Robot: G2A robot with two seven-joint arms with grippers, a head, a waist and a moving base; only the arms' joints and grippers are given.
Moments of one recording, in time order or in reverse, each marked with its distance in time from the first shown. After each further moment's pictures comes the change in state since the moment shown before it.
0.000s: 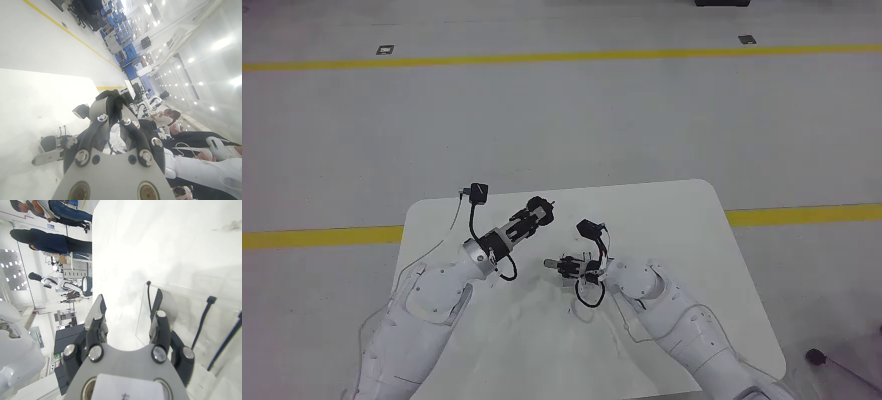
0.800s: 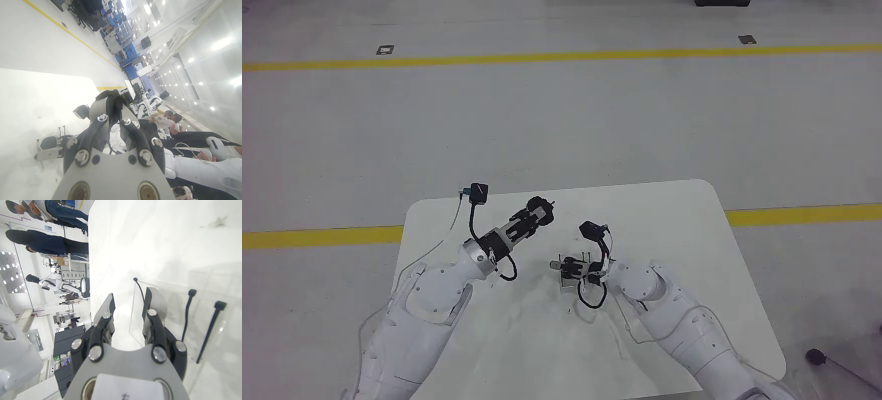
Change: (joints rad) left arm 0.000 0.000 0.000 0.000 0.000 0.000 0.000; right arm -0.008 0.006 0.006 0.002 -0.007 0.010 -0.004
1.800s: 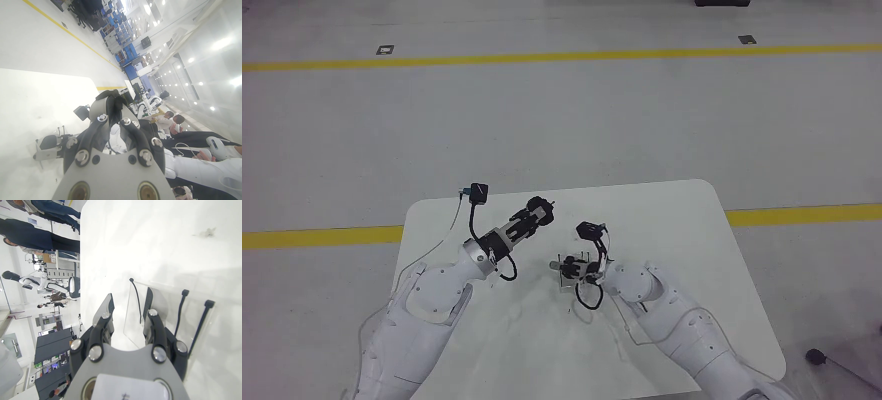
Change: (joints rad) left arm 0.000 0.000 0.000 0.000 0.000 0.000 0.000; right arm 0.001 0.002 -0.027 -0.027 -0.092 0.036 -0.034
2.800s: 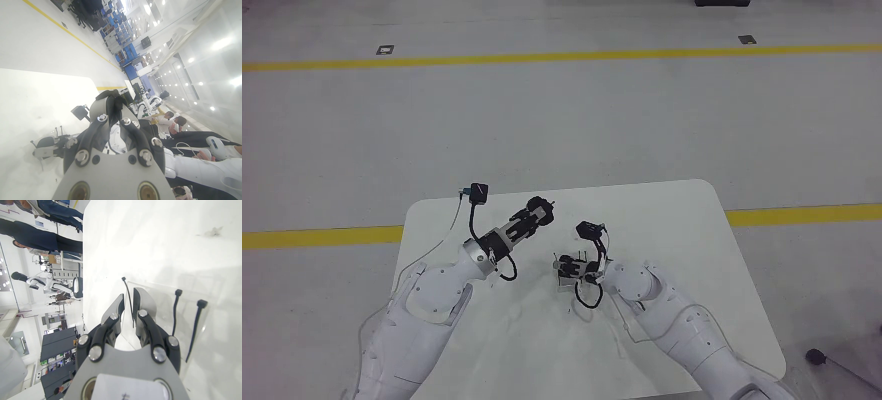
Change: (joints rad) left arm 0.000 0.000 0.000 0.000 0.000 0.000 0.000; right arm 0.022 -0.010 -0.009 0.058 0.035 -0.043 -0.015
